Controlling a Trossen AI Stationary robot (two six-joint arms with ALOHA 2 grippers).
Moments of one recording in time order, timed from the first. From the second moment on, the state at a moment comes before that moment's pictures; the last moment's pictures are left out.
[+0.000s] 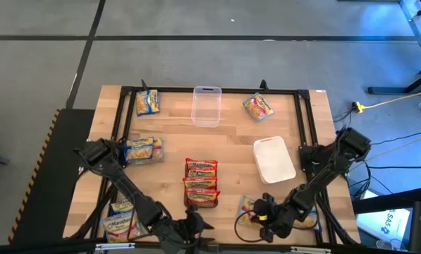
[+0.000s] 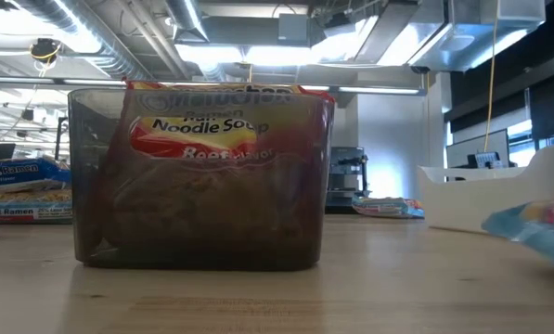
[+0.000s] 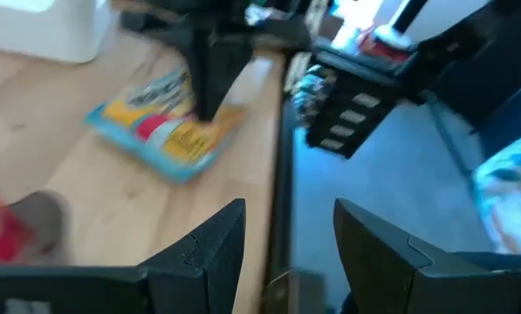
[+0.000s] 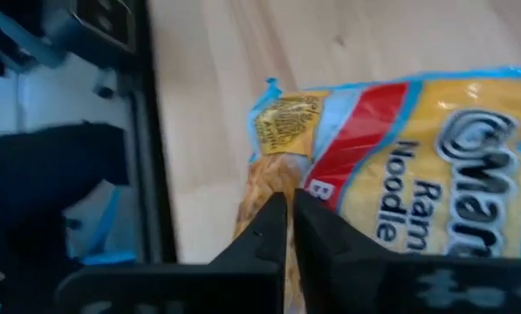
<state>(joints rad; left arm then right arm) -0.78 1.98 1.38 0.10 -0.63 -0.72 0.88 1.73 0.86 -0.04 0.33 1.12</state>
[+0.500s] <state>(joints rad) -0.75 2.19 1.59 0.29 -0.61 -0.56 0.98 1.56 0.86 -0.11 0.50 1.06</state>
